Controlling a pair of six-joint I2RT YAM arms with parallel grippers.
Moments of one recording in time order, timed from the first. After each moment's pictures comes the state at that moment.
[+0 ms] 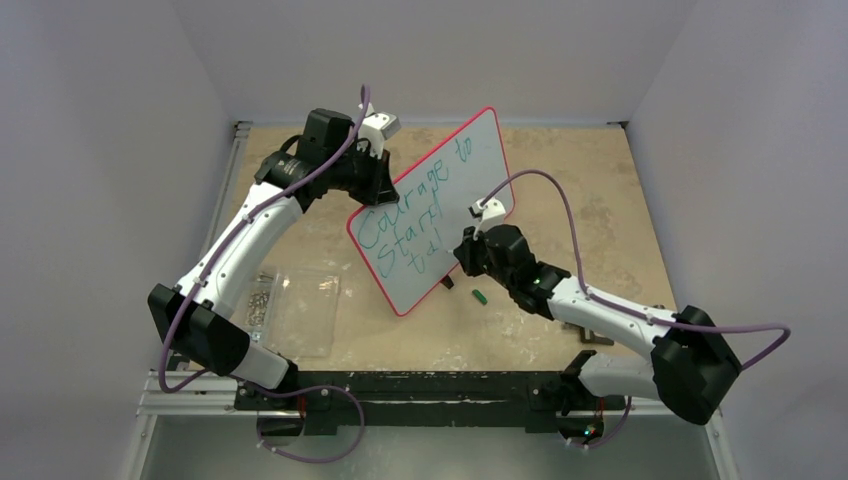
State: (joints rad) left arm -0.44 1.49 1.57 -0.79 0.40 -0.05; right arm 0.76 1.21 0.63 0.11 0.18 0.34
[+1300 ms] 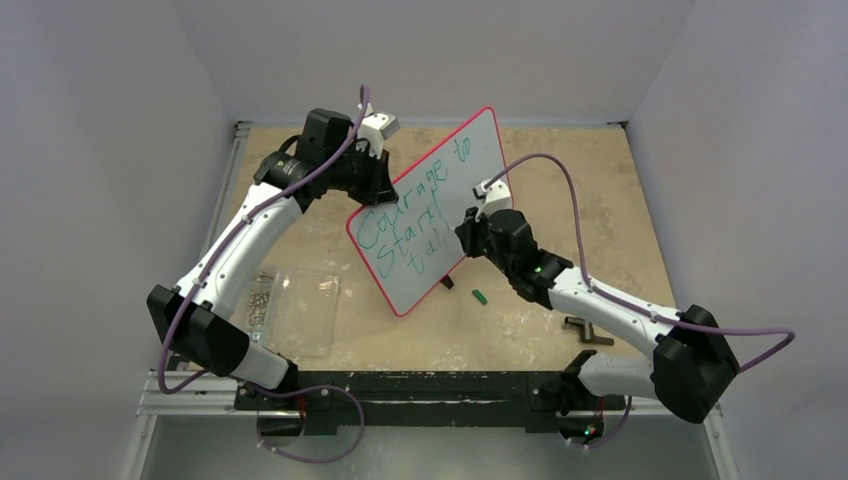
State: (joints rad) left arm -0.44 1.49 1.57 -0.80 0.39 -0.05; right arm 0.73 1.23 0.76 0.11 0.24 0.30
